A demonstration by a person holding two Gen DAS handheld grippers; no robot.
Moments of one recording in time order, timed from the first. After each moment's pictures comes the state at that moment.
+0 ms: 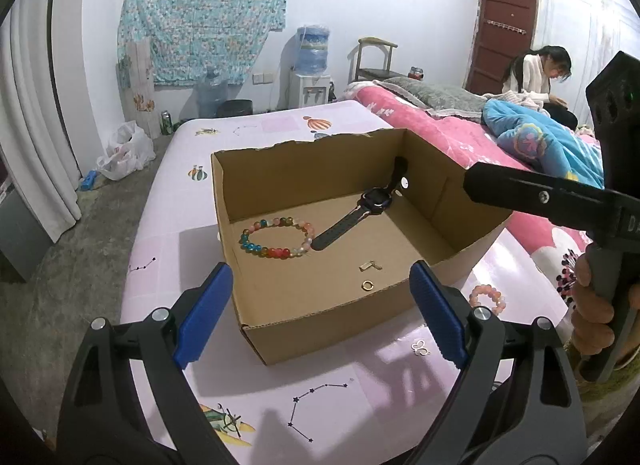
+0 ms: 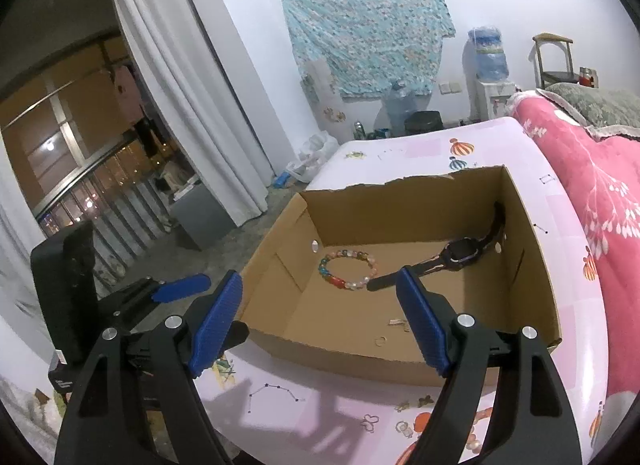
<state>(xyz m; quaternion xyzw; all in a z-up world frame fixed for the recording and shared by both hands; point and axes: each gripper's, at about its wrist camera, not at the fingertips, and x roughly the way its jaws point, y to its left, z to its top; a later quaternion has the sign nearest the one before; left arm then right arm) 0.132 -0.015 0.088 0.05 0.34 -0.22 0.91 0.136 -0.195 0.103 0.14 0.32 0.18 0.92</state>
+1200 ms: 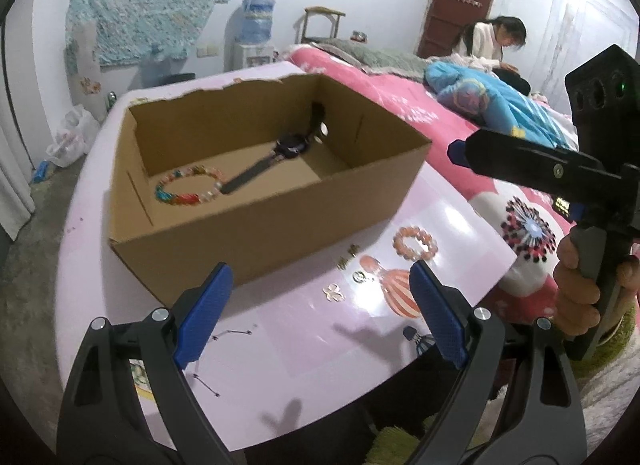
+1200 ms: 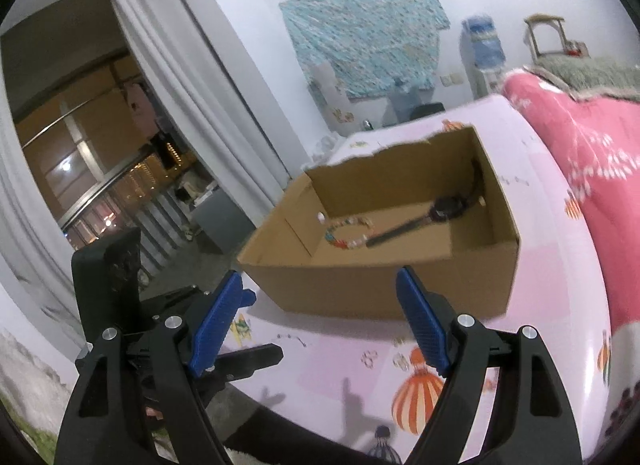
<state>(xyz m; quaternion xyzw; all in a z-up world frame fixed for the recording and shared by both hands) 0.084 -0.058 0.051 0.05 0.39 -0.32 0.86 0.071 -0.241 0.074 0.19 0.32 0.20 0.91</state>
